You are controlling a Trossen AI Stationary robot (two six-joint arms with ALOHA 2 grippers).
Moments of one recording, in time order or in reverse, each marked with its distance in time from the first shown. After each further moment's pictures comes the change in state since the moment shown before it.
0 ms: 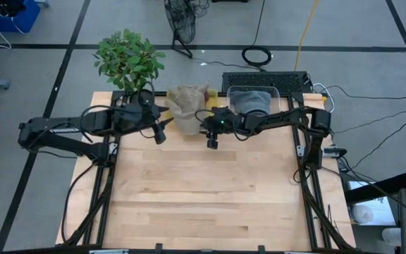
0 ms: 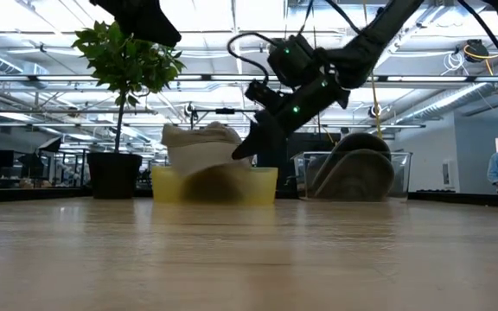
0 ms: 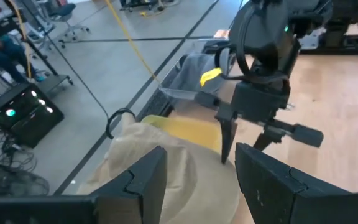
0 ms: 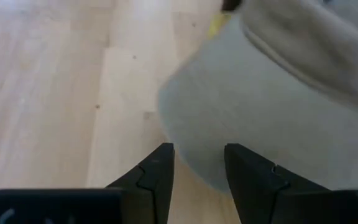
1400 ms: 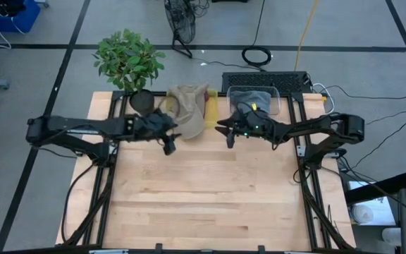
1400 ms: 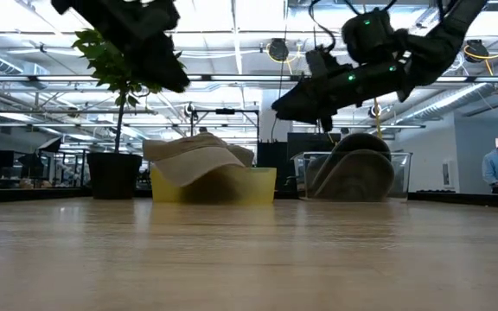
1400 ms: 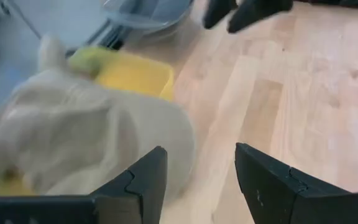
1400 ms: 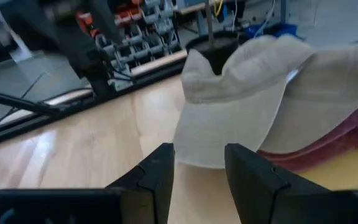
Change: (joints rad) left arm 0.002 0.151 -0.087 0.013 0.148 -0.217; right arm -0.008 -0.360 -0.456 0.455 0.005 0.486
